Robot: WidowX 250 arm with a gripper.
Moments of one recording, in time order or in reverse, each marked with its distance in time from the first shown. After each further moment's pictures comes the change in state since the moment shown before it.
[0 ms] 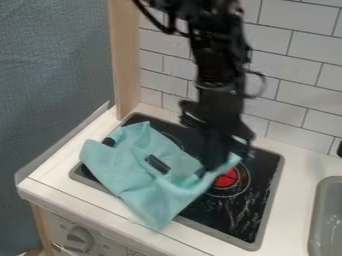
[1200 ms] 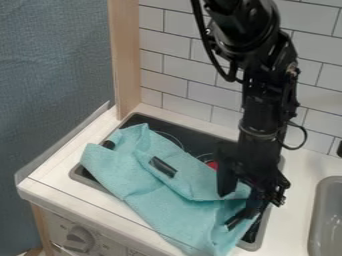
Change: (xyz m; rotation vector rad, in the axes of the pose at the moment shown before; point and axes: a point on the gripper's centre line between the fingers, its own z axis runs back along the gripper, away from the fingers) arm 0.010 -0.032 -0.051 0.004 0.150 -0.079
